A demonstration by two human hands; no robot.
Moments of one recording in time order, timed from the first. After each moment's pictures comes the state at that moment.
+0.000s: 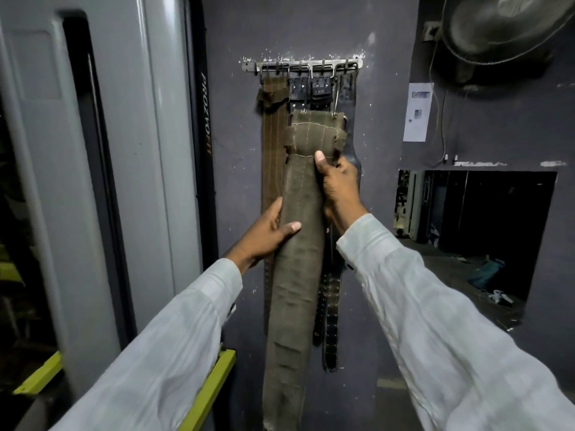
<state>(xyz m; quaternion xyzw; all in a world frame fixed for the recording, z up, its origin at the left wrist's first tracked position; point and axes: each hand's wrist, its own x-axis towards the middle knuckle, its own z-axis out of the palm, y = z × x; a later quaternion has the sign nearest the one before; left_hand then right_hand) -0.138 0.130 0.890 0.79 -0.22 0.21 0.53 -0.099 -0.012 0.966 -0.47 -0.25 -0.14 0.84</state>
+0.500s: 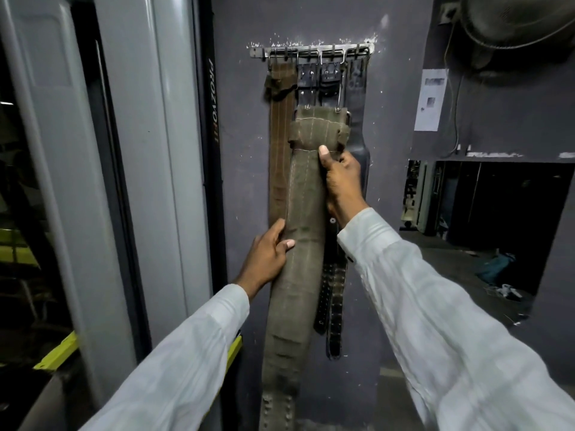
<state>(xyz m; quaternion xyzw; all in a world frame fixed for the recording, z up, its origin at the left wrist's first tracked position) -0.144 0.136 0.820 0.84 -0.14 0.34 0.41 -0.092 -0.007 0.956 -0.49 -0.23 -0.15 0.83</state>
